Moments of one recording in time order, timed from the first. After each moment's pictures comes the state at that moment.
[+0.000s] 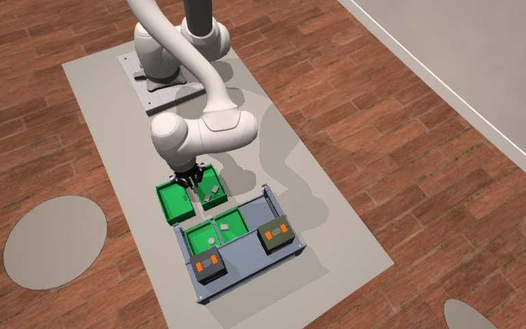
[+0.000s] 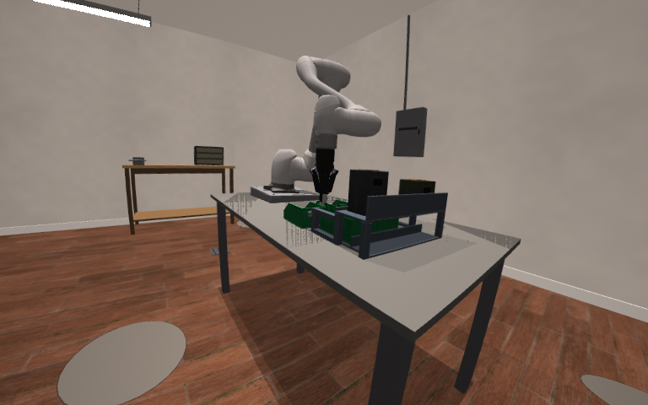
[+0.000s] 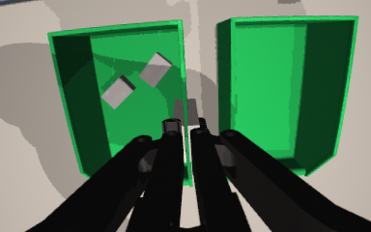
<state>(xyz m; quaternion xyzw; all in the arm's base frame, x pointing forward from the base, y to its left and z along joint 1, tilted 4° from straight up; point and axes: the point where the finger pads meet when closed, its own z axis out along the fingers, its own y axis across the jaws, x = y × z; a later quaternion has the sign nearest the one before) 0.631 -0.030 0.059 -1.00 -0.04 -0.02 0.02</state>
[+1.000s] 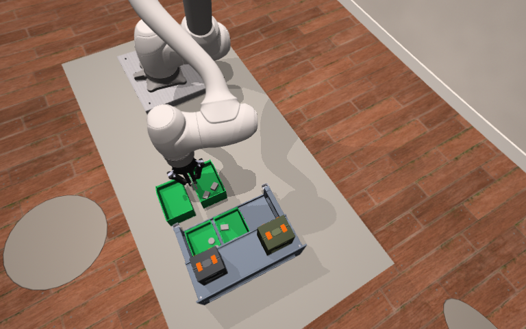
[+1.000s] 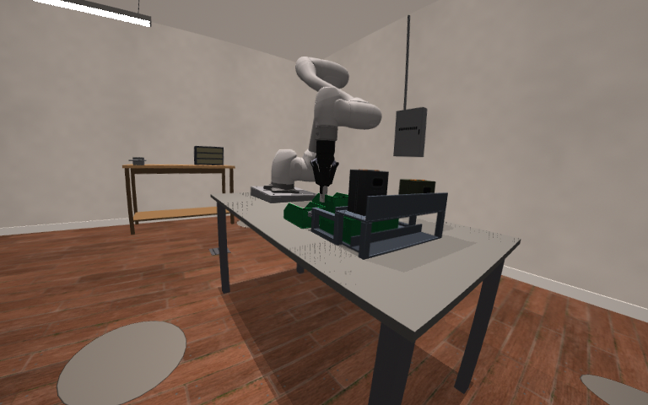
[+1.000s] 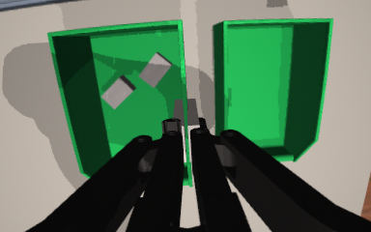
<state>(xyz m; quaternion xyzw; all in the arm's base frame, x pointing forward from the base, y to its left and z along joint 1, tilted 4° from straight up) 0.629 -0.031 0.092 -1.00 -0.04 -0.02 0.02</state>
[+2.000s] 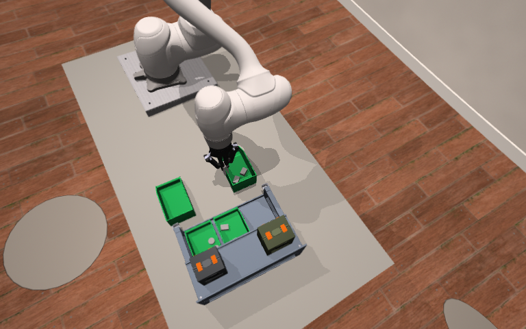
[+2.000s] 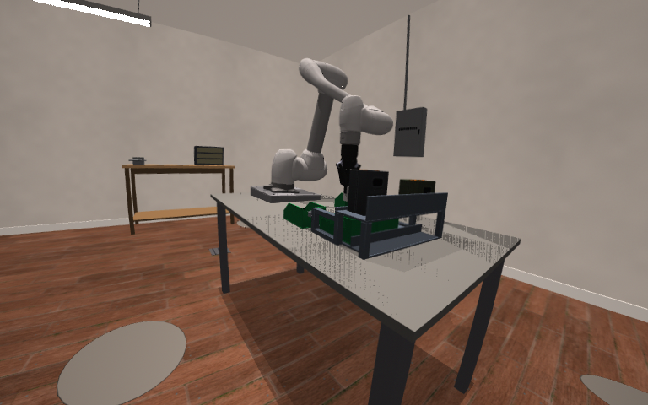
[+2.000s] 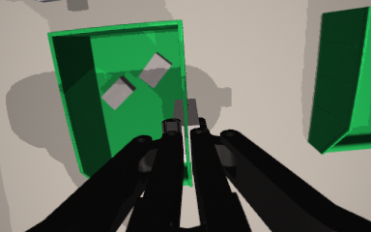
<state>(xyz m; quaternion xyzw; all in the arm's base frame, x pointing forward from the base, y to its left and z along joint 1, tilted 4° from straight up) 0.609 0.100 0.093 -1.00 -0.04 -0.02 0.02</state>
